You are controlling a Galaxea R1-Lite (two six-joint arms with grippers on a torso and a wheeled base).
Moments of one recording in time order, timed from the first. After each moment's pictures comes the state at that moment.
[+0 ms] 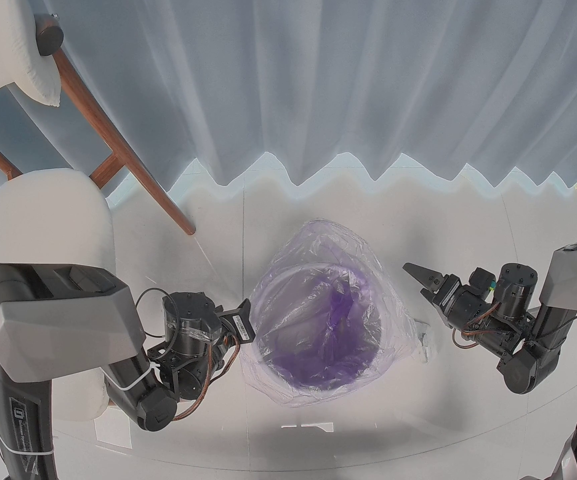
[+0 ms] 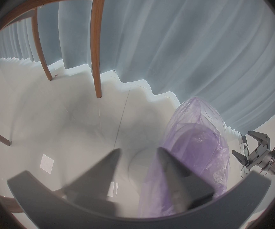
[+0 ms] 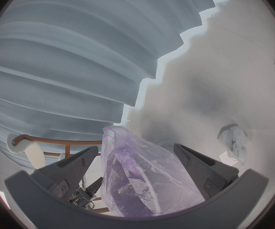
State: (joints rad) left arm -0.56 2.26 -0.64 -1.34 0.35 -0.49; right arm 0.27 2.18 -0.48 -1.55 0.26 0.88
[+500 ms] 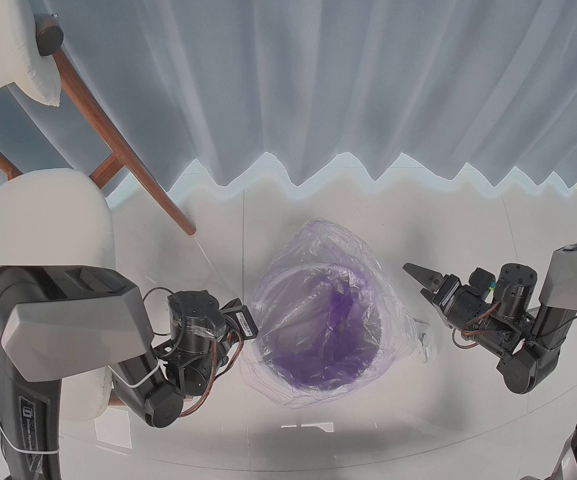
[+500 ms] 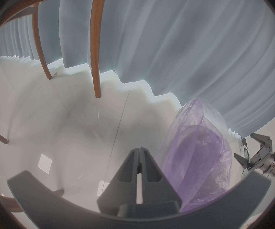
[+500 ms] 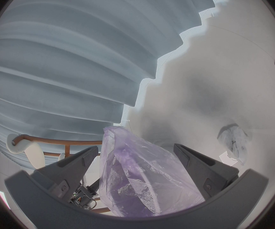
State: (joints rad) left arm -0.56 2.30 -0.68 -1.35 0.35 -0.50; right arm 0.27 2.19 -0.48 -1.55 0.26 0.88
